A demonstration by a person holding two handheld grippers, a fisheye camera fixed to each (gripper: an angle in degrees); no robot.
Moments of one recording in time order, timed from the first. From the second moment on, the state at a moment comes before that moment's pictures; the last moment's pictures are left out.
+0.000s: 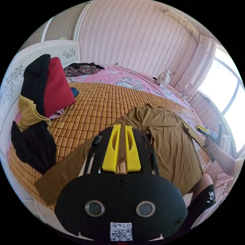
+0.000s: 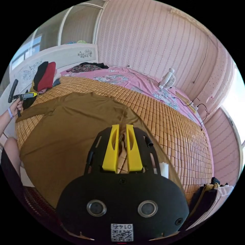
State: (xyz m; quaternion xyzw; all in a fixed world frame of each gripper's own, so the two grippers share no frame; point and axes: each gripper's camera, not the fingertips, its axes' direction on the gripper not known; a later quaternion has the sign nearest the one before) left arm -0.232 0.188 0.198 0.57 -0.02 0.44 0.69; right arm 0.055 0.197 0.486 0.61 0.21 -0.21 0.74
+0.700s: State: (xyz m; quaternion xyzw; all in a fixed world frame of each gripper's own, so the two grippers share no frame) left arm -0.551 0.180 0.235 0.63 0.06 0.16 0.76; right arm -0.313 0.212 0.644 0.36 0.15 -0.57 0.72
